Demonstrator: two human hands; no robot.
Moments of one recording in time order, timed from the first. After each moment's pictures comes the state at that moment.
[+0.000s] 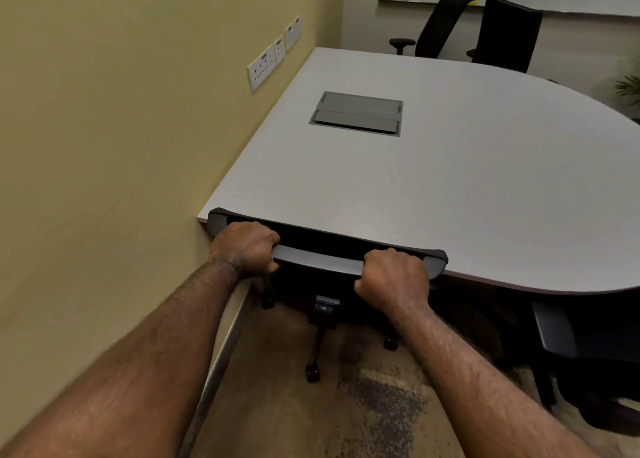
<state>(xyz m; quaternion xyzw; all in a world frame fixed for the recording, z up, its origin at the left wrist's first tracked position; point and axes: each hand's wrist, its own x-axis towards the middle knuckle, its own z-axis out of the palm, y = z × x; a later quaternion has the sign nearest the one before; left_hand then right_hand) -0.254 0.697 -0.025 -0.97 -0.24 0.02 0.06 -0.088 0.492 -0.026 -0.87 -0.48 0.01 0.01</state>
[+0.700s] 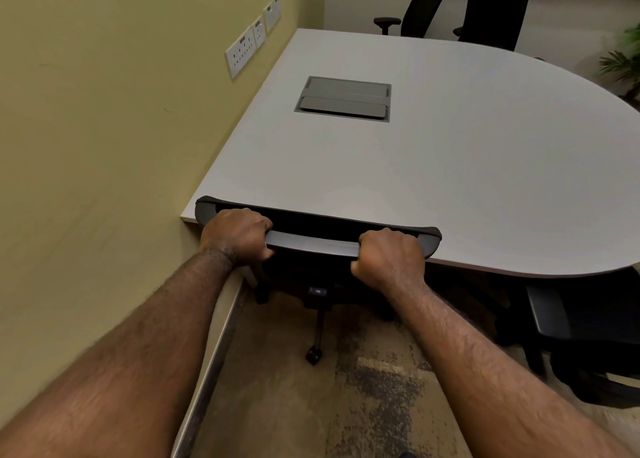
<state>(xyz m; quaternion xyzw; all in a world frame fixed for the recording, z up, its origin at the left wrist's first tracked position) -0.233 0.723 -0.029 -0.97 -0.23 0.02 0.02 -0.064 0.516 -0.028 -0.87 -0.49 0.02 0.01</state>
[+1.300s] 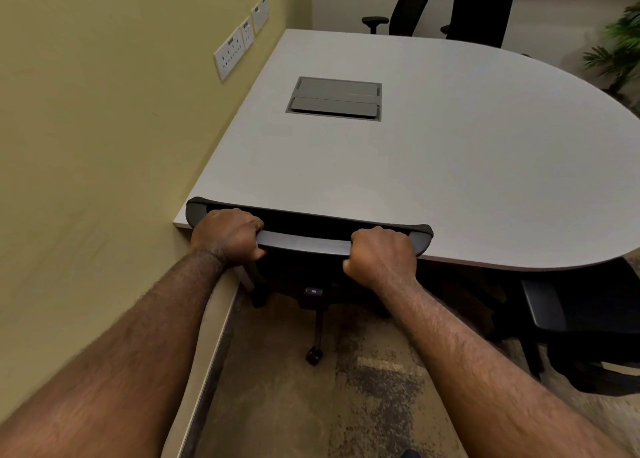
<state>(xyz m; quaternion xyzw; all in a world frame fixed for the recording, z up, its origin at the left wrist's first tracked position) -0.235 0.732 -0.026 -0.97 -0.22 0.00 0.01 -0.069 0.524 -0.029 -0.88 -0.47 0.02 0.01</state>
